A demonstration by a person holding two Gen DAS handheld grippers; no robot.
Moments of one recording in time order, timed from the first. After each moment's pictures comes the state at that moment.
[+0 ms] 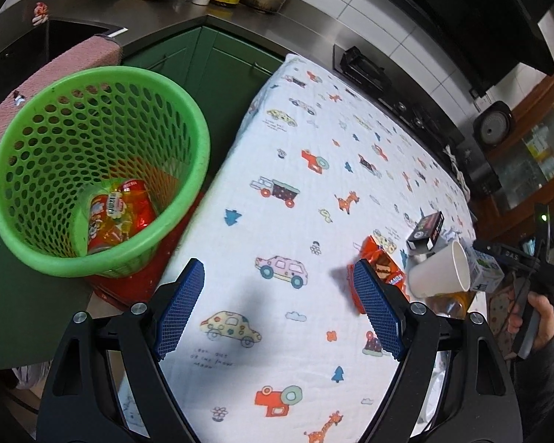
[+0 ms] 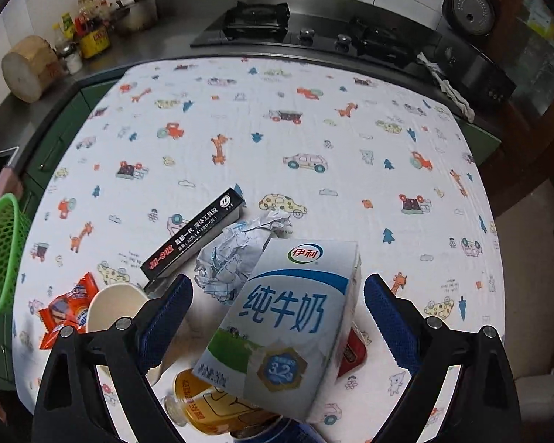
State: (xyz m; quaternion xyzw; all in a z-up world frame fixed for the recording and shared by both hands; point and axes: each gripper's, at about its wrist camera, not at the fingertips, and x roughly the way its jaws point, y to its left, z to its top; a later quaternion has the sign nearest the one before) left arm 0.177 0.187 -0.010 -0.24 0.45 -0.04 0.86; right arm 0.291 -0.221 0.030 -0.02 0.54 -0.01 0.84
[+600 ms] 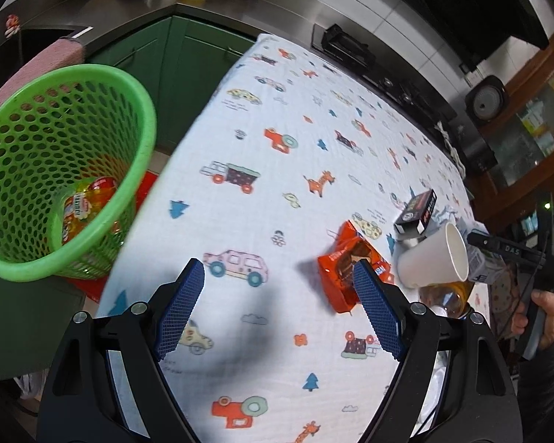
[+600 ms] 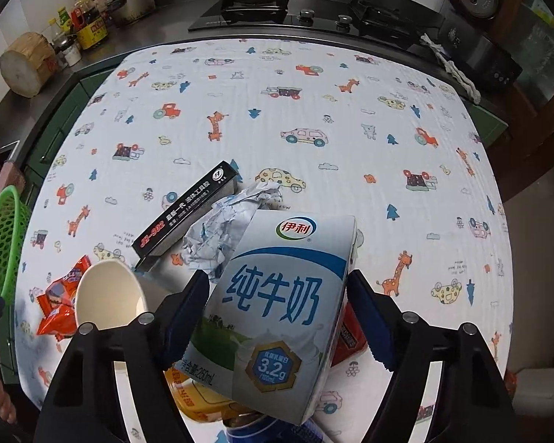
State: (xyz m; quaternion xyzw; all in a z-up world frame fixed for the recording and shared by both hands) left arm 0.199 0.140 -0.017 -0.21 0.48 -0.07 0.85; right arm 0.279 -0.235 0.022 -0.01 0.55 0.01 0.83
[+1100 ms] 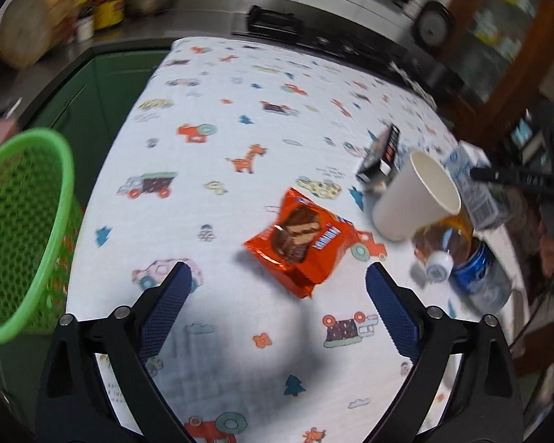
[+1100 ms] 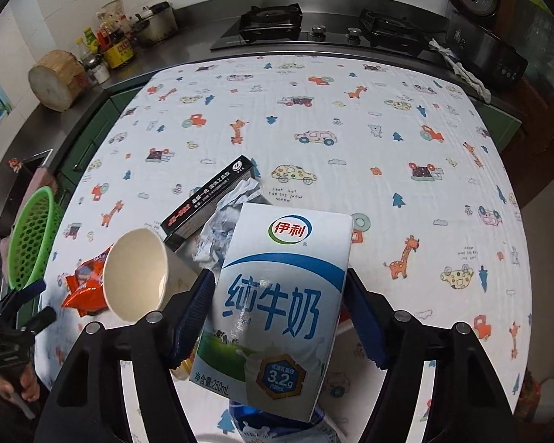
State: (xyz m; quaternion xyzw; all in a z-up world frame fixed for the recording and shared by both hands) left arm 0.200 0.067 -0.022 -0.06 0.47 -0.16 0.87; right arm 0.238 -0.254 0.031 0.04 0.52 0.06 0.85
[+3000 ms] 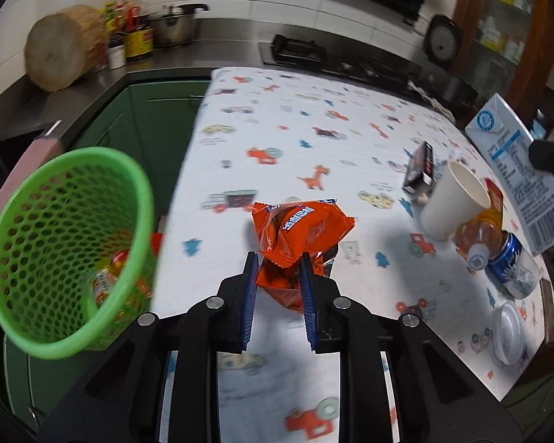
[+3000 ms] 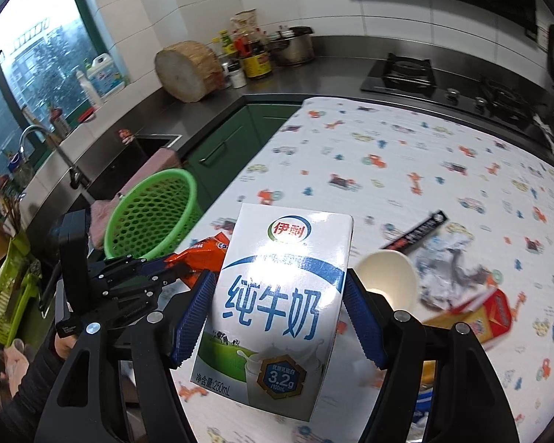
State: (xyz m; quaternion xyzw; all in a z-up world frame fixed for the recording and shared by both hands) left arm 0.178 0.138 -0.013 -0.04 0.41 -0.11 0.90; right arm 0.188 -0.100 0.092 0.01 0.44 0.27 0.86
